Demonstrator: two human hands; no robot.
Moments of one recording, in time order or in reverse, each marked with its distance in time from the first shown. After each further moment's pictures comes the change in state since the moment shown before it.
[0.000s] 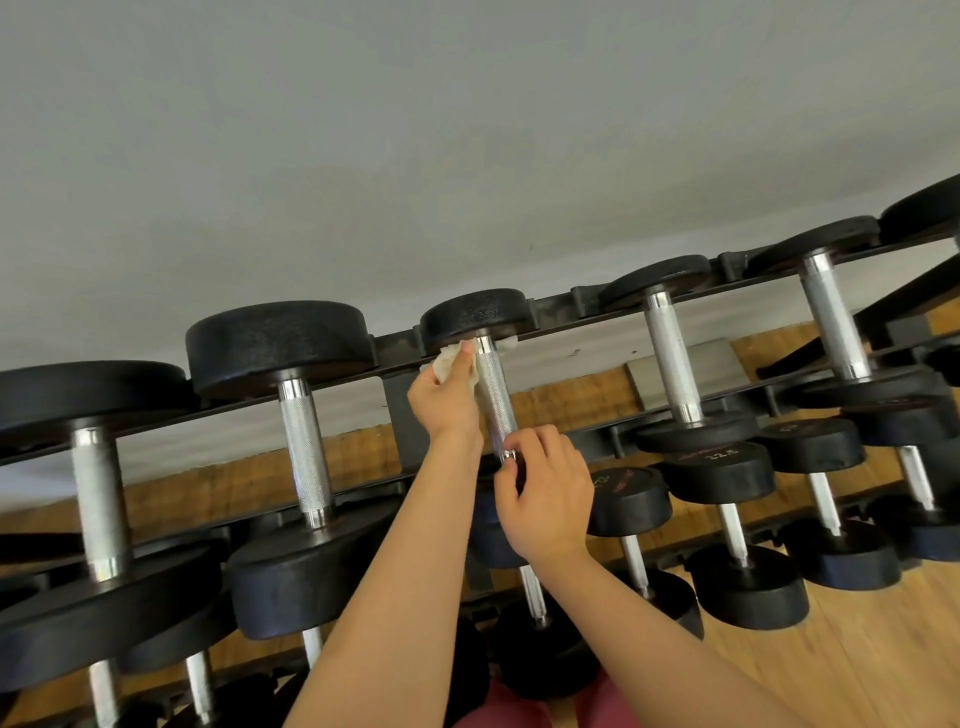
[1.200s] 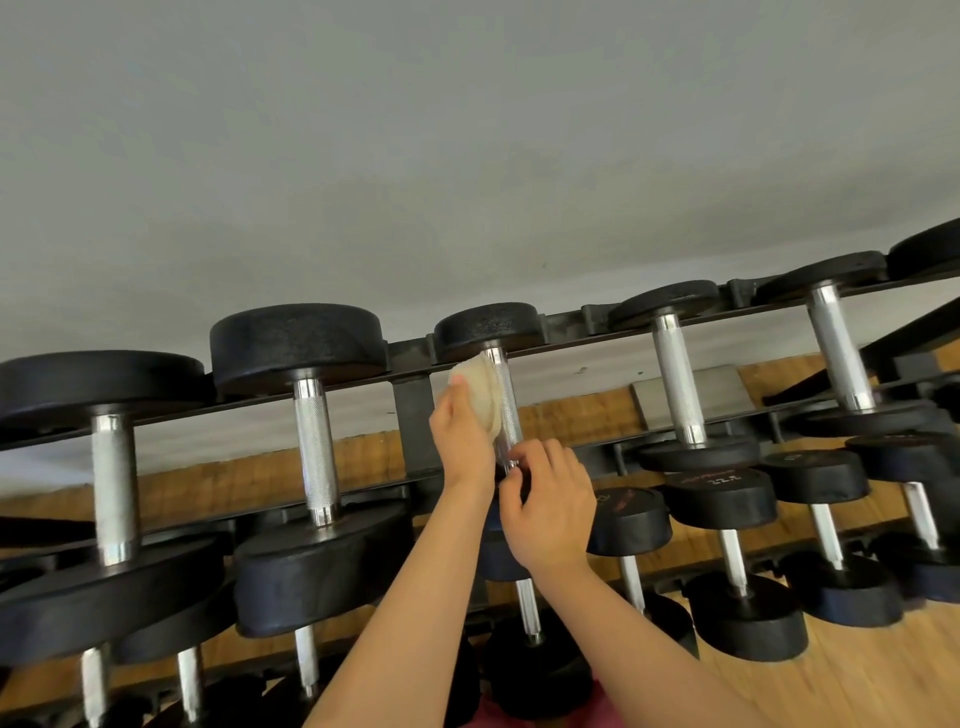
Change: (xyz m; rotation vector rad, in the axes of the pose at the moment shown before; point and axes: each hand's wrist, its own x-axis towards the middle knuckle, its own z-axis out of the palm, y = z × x) left_hand -0.028 -0.014 -0.012 -0.040 -0.065 0.120; right_hand 0.001 0.001 -0.001 -0.014 -0.017 -0.006
